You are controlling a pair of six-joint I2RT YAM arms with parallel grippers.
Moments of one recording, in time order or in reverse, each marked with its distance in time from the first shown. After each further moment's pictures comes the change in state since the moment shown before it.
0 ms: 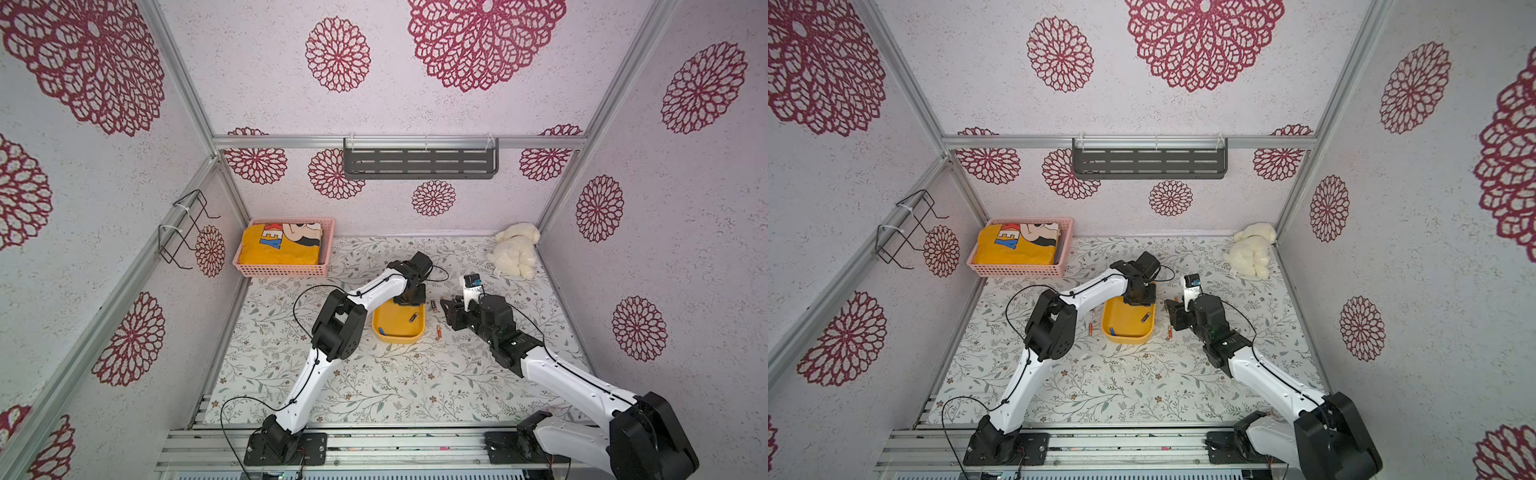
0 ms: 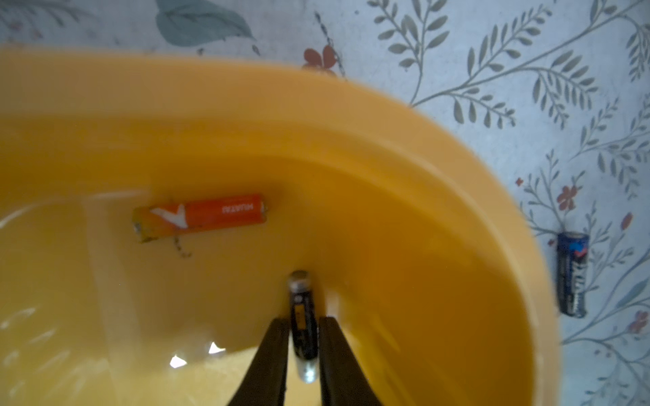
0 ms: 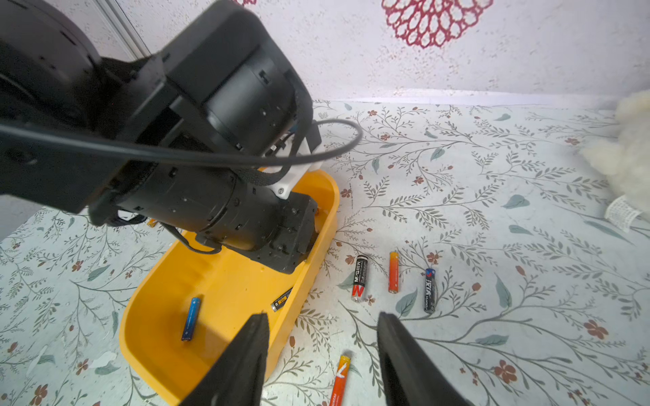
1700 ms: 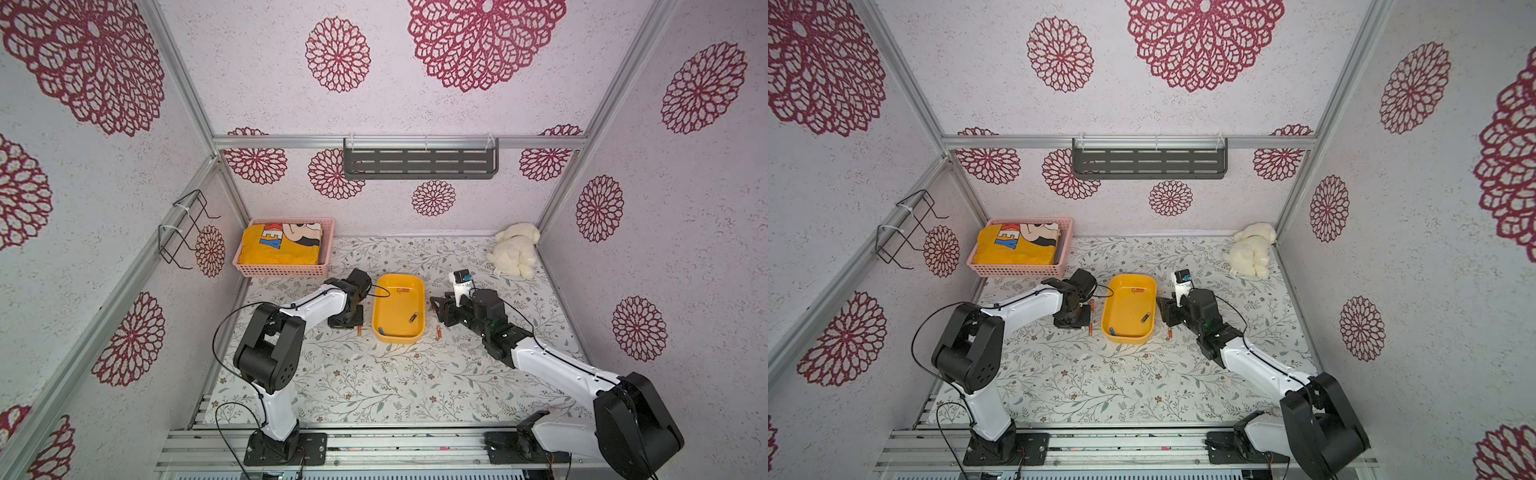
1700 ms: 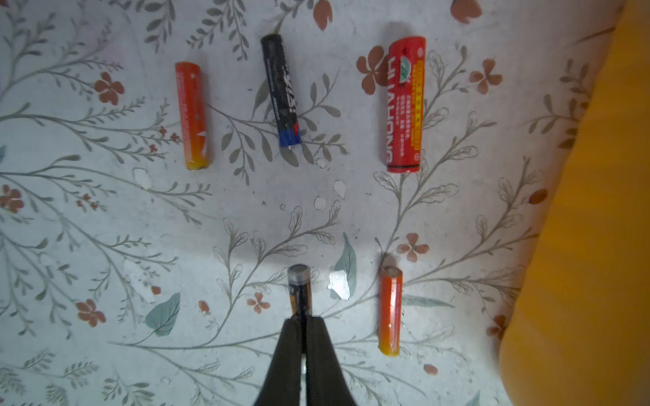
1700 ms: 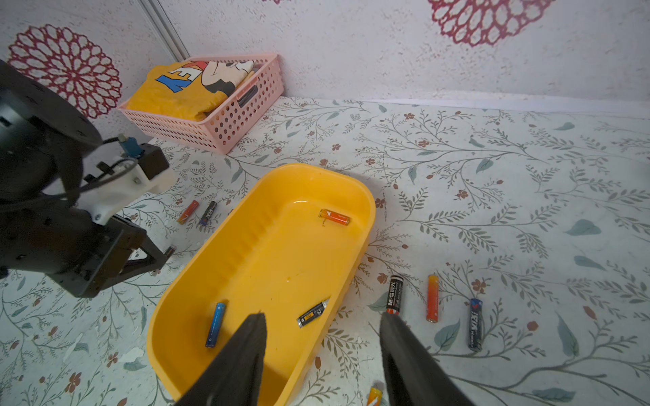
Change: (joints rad) left arm 0.233 -0.602 -0.883 0.080 -0.165 0.106; right arm 0.013 0.113 0.060 0.066 -0.098 -0.009
